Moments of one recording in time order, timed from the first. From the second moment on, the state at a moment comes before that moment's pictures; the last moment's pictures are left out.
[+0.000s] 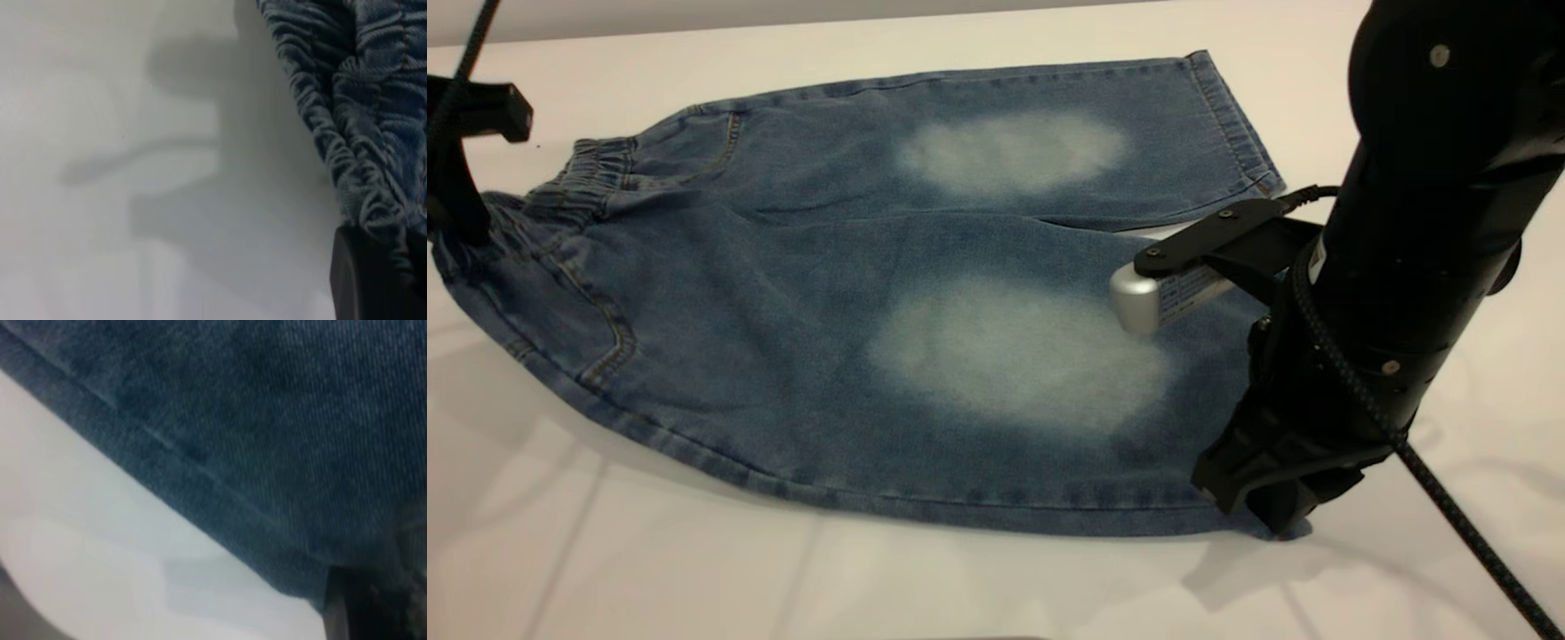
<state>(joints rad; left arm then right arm) -0.03 1.73 -0.86 0.08 0.35 -0.24 0.58 2.00 -0.78 0.33 0.36 -0.26</state>
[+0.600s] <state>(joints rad) -0.04 1.68 -0.85 -0.16 0.19 -0.24 0.40 1.66 -0.77 0.35 0.33 -0.26</state>
